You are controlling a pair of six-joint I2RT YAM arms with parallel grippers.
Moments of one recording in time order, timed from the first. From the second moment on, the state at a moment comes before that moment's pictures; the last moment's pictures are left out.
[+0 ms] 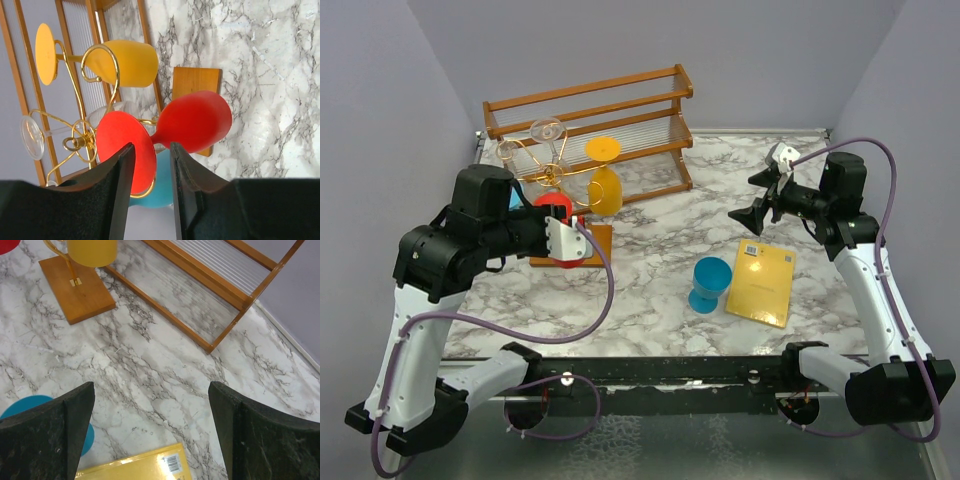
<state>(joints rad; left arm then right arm) -0.42 1.04 1.67 -1.36 0.35 1.17 0.04 1.11 1.09 -0.39 -0.88 -0.48</state>
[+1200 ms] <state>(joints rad) -0.41 1.00 1.64 -0.83 0.08 0.56 0.45 1.26 1.24 -0.99 -0.46 -0.69</state>
